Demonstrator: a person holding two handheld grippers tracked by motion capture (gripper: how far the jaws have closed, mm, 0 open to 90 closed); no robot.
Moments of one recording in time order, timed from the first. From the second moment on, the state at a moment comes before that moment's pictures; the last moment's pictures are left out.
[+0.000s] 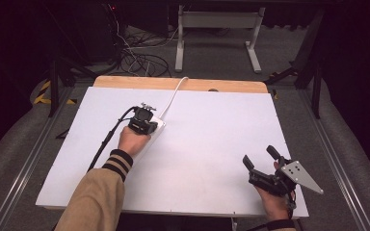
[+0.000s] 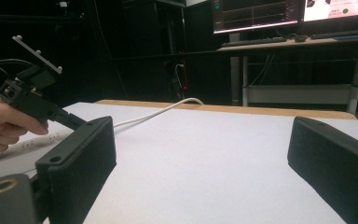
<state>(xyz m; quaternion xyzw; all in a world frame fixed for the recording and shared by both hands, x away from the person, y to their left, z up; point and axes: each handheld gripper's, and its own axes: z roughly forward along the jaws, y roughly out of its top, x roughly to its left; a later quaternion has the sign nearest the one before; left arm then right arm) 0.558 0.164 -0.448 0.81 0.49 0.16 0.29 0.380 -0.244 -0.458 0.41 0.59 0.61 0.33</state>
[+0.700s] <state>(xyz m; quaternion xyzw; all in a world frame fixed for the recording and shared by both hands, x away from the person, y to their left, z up) 0.480 0.210 -0.385 0.68 0.41 0.33 0.51 0.381 -0.244 -0.459 0.41 0.59 0.61 0.34</state>
